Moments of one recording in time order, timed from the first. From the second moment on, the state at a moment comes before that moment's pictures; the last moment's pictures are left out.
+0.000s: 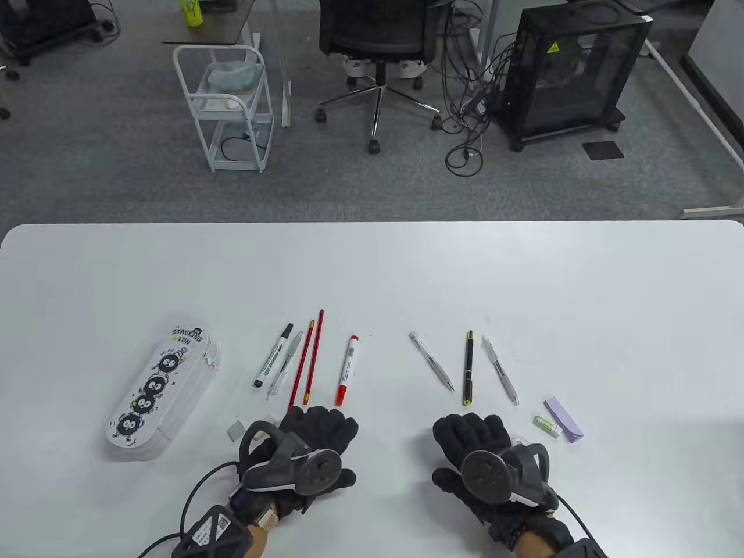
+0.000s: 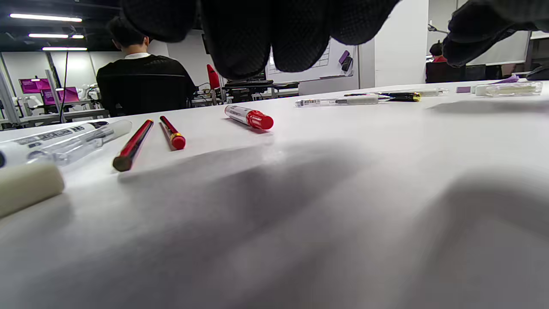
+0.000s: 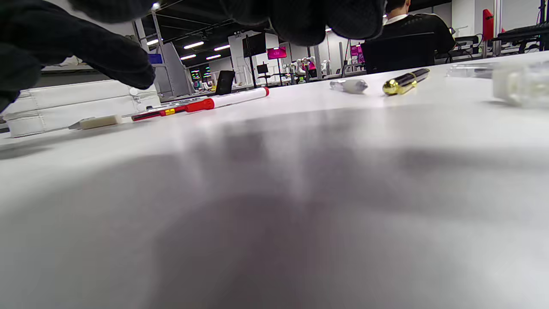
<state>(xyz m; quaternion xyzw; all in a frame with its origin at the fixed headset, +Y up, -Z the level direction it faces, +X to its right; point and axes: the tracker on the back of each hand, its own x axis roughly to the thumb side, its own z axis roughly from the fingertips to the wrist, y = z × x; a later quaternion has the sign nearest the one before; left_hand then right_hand) -0.143 -0.735 -0.282 0.01 -0.34 -0.04 0.94 0.141 -0.743 -0.254 0.22 -0.02 0.97 0.12</state>
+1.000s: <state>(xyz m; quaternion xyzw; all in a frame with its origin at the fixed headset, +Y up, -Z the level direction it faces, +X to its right) -0.244 -0.696 -0.306 0.10 -0.13 -0.01 0.99 0.145 -0.731 -0.249 0.20 -0.06 0.97 0.13</state>
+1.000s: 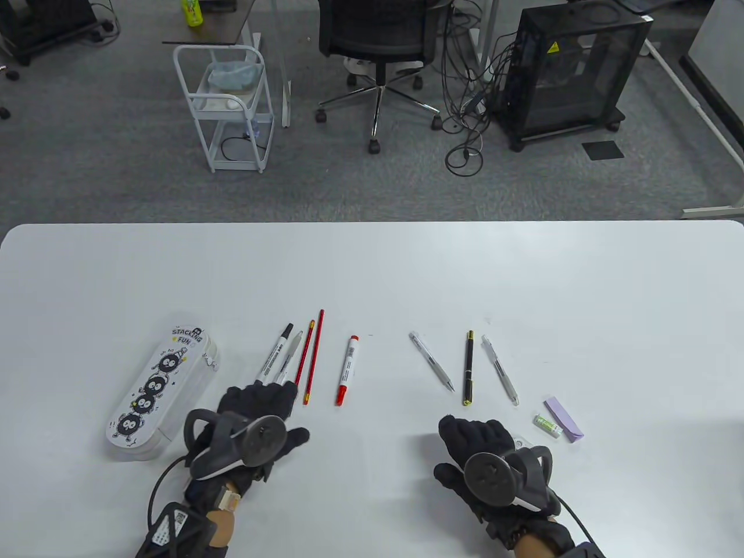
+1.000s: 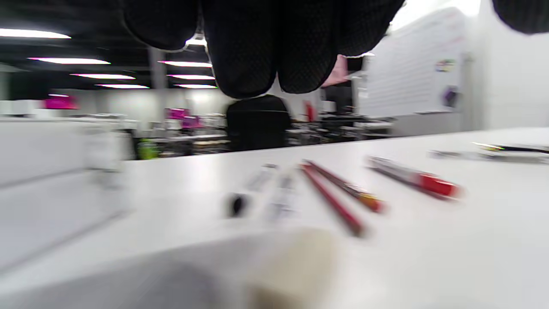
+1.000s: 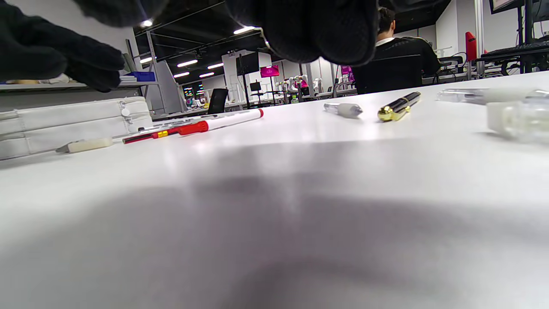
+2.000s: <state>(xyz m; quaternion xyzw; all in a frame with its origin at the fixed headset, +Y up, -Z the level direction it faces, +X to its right) -0.374 -0.701 -0.307 0.07 0.13 0.11 0.98 0.149 -0.731 -0.251 0.18 -0.04 0.97 0.14</state>
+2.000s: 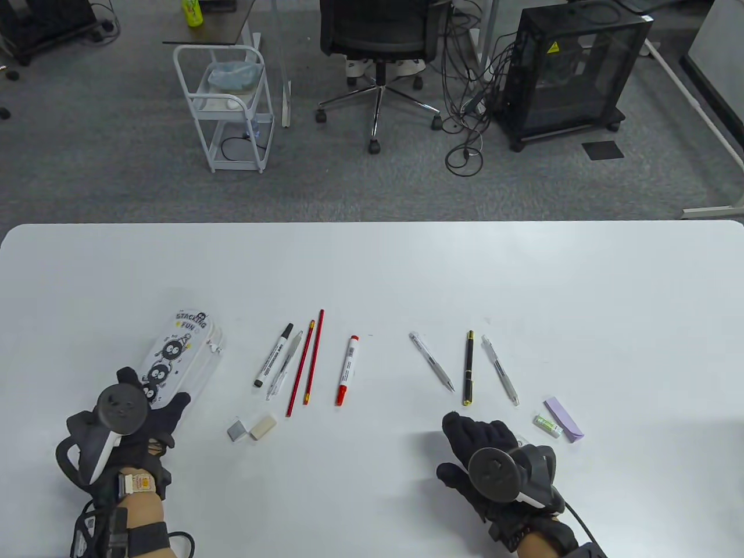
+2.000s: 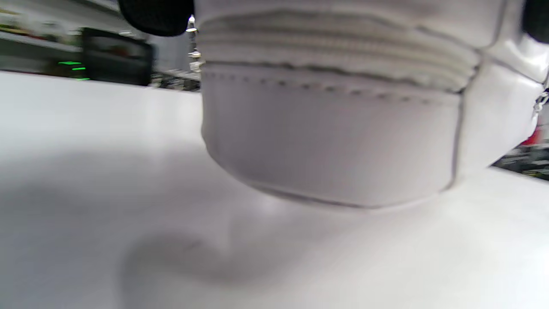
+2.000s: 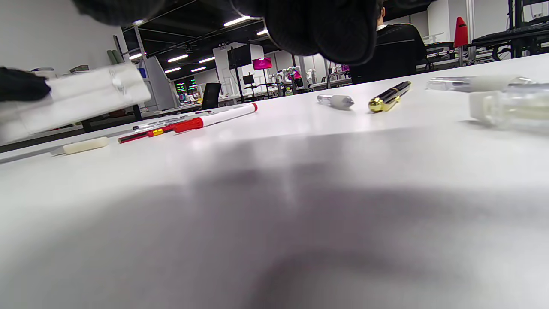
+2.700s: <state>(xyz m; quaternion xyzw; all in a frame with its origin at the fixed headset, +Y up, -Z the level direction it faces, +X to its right) -0.113 -0.740 -0.268 -0.02 -0.29 -0.05 0.95 0.162 -0.738 -0.262 0.06 0.07 0.99 0.04</state>
